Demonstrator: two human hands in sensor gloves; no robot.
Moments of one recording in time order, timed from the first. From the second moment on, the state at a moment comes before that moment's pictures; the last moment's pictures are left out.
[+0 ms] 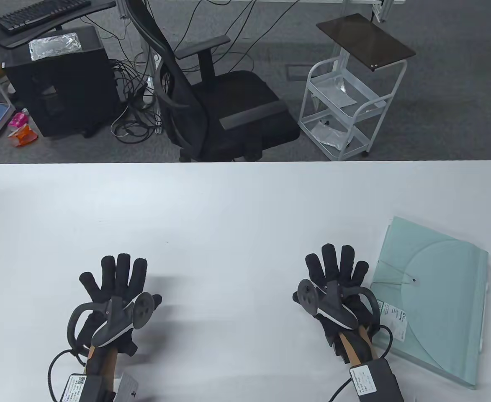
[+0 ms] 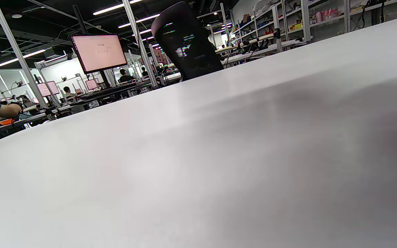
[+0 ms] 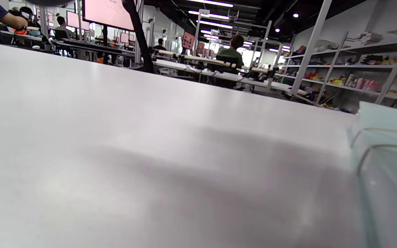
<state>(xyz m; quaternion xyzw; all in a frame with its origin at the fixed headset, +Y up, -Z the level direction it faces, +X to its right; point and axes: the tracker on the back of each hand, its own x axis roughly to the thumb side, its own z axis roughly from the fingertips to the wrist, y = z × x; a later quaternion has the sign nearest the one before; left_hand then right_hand) -0.272 -0.743 -0.279 -0.03 -0.02 -0.12 0.99 0.146 -0.731 -0.308 -0.05 -0.01 -0.99 0.08</state>
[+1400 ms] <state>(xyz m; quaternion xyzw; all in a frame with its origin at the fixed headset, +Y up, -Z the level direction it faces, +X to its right) -0.259 -0.758 -0.279 -0.05 -0.05 -0.17 0.98 0.459 -0.767 -0.283 0.43 -0.21 -0.87 -0.11</state>
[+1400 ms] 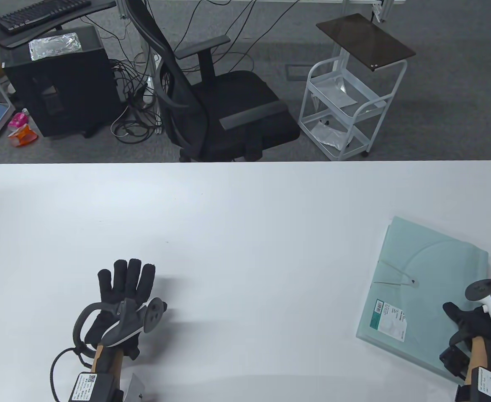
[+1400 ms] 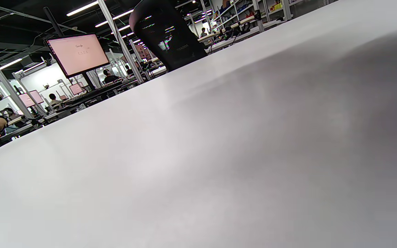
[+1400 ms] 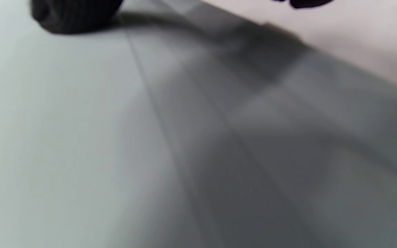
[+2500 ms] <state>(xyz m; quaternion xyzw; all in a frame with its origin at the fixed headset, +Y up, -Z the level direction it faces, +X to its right) -0.260 -0.761 -0.279 -0.07 -0.05 -0.18 0.98 0.514 -0.777 -0.275 0.50 -0.20 -0.78 -0.31</state>
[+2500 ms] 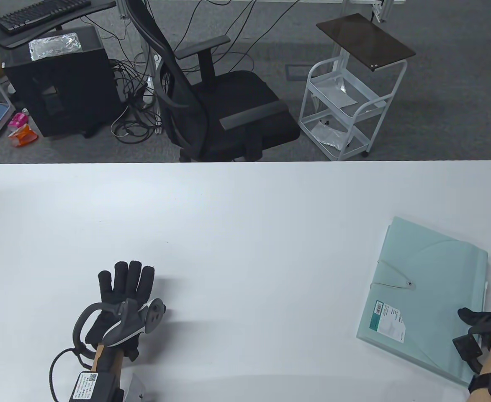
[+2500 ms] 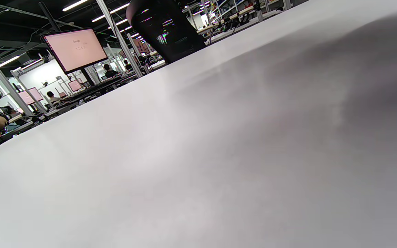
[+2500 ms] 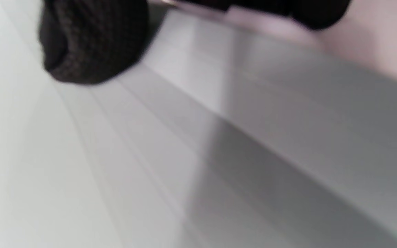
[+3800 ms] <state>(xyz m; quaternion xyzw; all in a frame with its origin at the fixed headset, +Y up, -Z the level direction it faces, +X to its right) -0.261 -0.747 -0.279 -0.05 -0.04 -0.14 0.99 0.347 -0.646 -0.307 0.13 -0.03 -0.78 -0.61</state>
